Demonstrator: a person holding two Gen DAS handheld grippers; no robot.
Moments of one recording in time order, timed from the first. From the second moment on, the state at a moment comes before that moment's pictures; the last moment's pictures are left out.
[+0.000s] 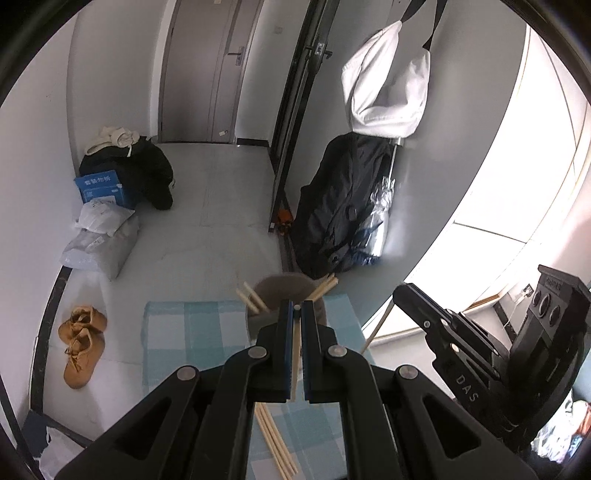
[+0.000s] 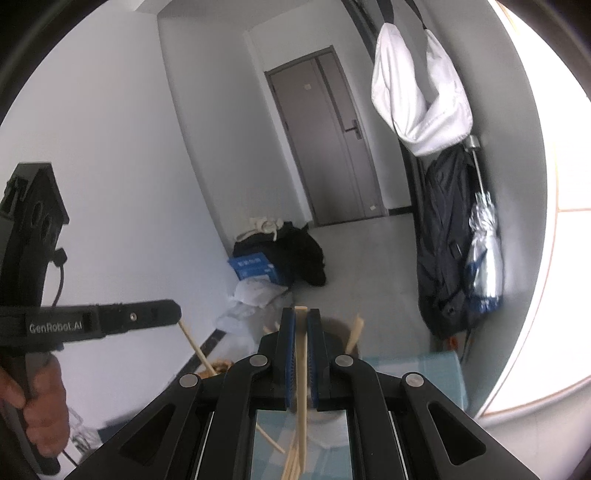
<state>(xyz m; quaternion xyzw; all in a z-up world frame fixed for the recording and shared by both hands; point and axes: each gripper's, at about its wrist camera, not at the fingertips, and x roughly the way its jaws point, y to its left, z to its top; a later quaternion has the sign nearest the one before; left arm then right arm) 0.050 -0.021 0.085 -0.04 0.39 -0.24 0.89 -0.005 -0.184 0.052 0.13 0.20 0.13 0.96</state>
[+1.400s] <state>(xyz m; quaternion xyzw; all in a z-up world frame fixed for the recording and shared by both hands) 0.164 -0.030 0.053 -0.06 0.41 -0.27 0.87 0.124 -0.172 0.024 0.05 0.22 0.14 0.96</state>
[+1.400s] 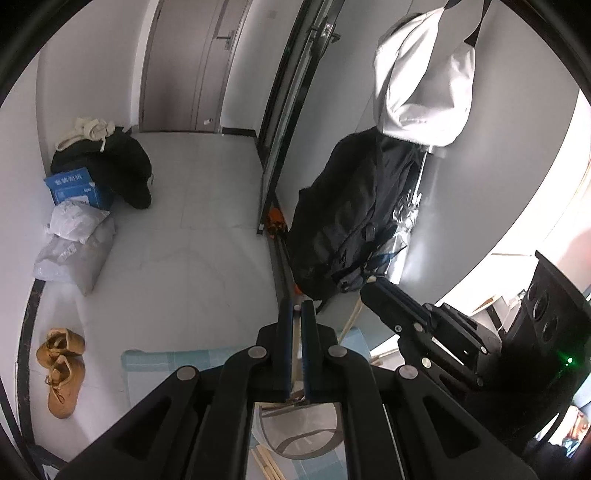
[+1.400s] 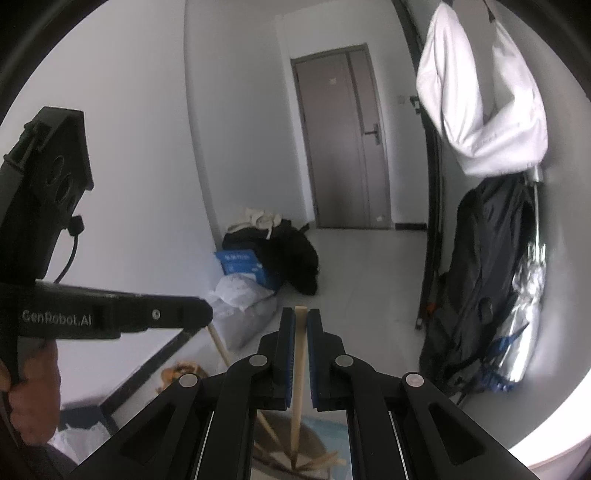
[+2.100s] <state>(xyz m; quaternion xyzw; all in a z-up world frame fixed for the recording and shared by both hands) 0.132 -0.010 0.035 -0.07 0.41 -0.19 0.89 0.067 -0.197 0.005 0.10 0.27 0.12 0.95</state>
